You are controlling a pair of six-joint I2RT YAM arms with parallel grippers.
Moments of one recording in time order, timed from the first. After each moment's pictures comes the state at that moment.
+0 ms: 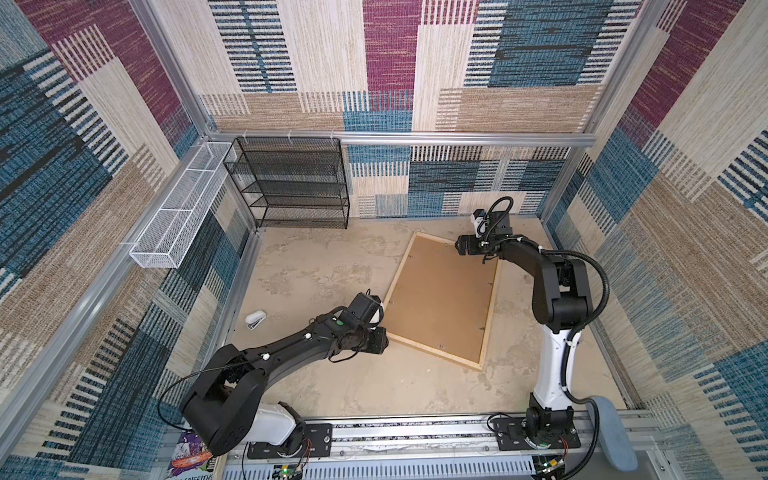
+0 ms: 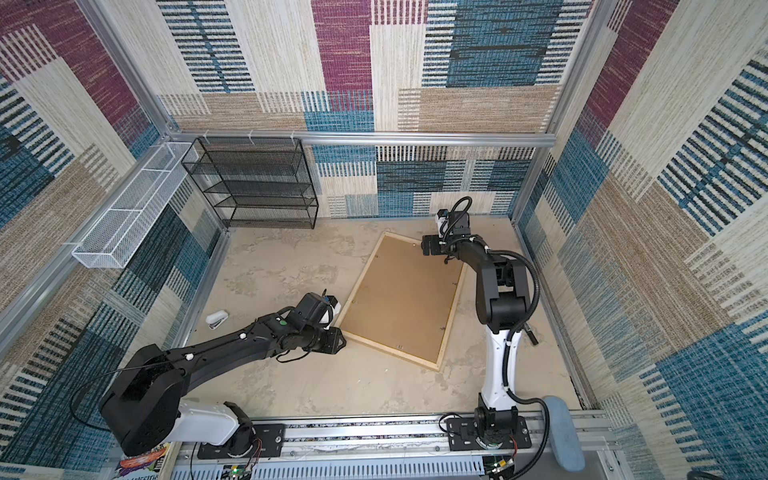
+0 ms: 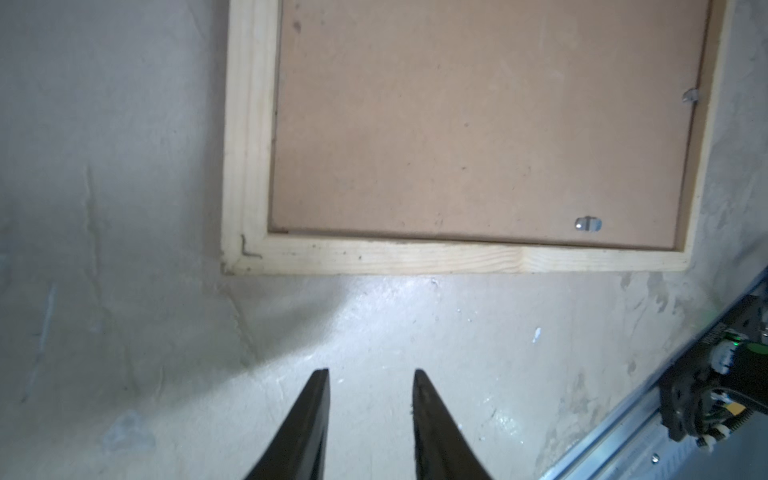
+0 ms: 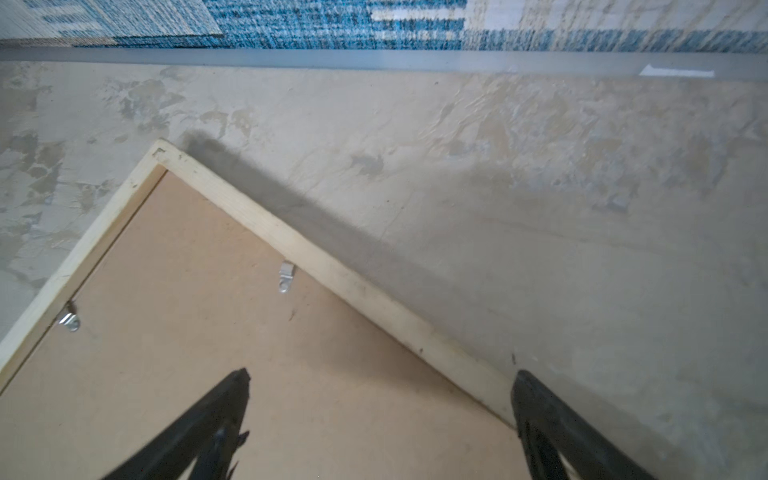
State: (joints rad) left arm -0.69 1.40 0.73 -0.41 0.16 -0.52; right arm 0.05 2.20 1.66 -0.27 -0.24 -0.03
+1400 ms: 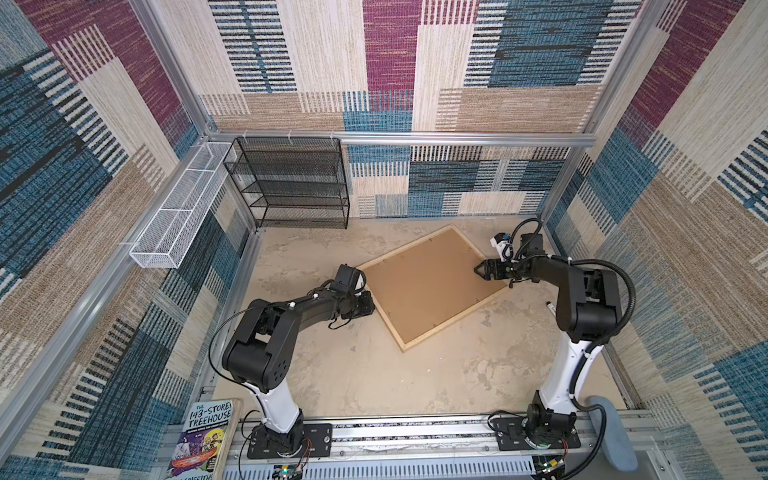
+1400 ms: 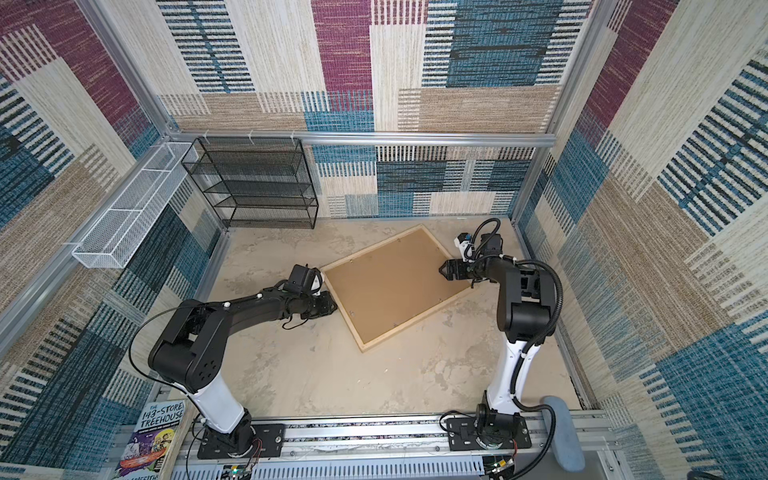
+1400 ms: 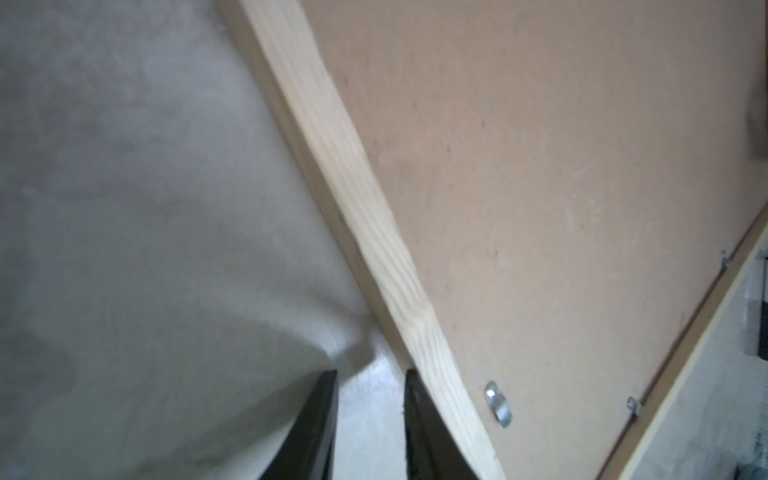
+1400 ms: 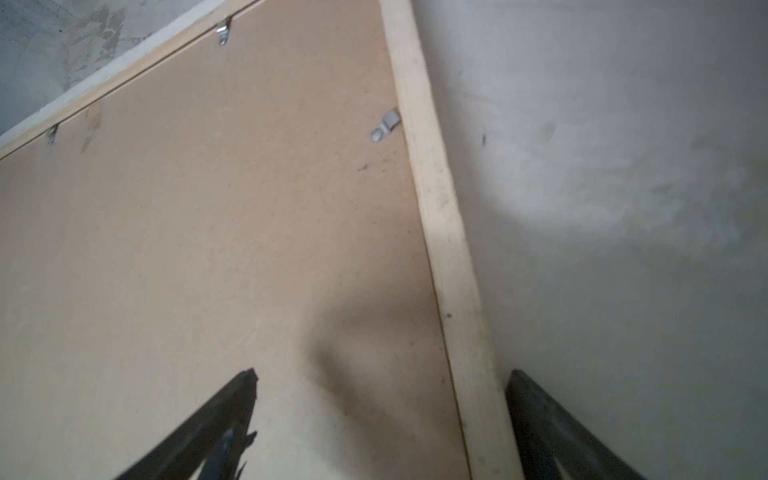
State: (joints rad) left arm -0.38 1.78 0.95 -0.19 0.22 -0.52; right arm -0.14 1.99 1.23 -0.26 -0.55 -0.17
